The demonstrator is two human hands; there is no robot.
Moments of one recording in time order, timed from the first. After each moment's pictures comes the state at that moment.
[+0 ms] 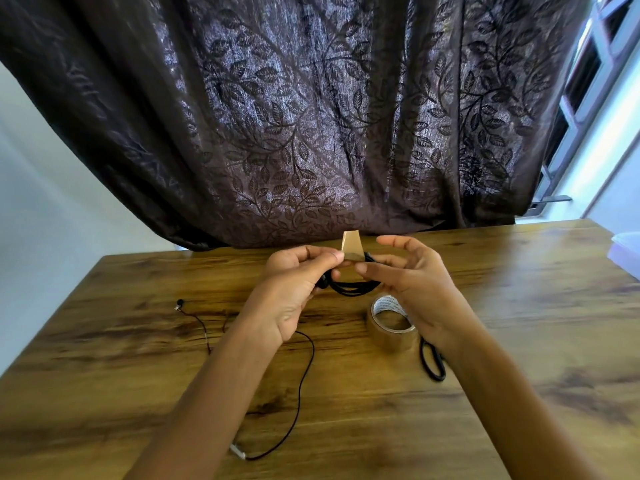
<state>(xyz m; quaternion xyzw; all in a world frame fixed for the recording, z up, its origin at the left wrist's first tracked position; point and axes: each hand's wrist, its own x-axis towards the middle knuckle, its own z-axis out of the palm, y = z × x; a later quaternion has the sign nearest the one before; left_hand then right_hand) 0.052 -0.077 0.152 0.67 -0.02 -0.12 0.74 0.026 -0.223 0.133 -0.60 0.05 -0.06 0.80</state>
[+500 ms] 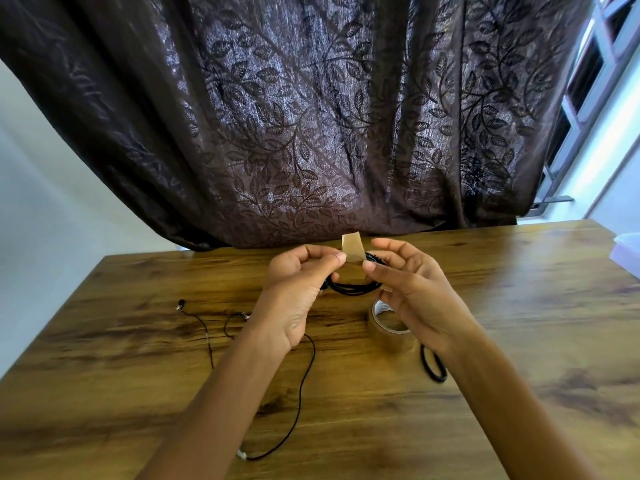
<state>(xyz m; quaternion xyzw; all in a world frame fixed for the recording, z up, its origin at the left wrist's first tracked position) 0.049 -0.080 0.143 0.66 -0.02 -0.08 0.74 0.026 -0.226 0.122 -0.52 -0.01 -0.02 0.85</state>
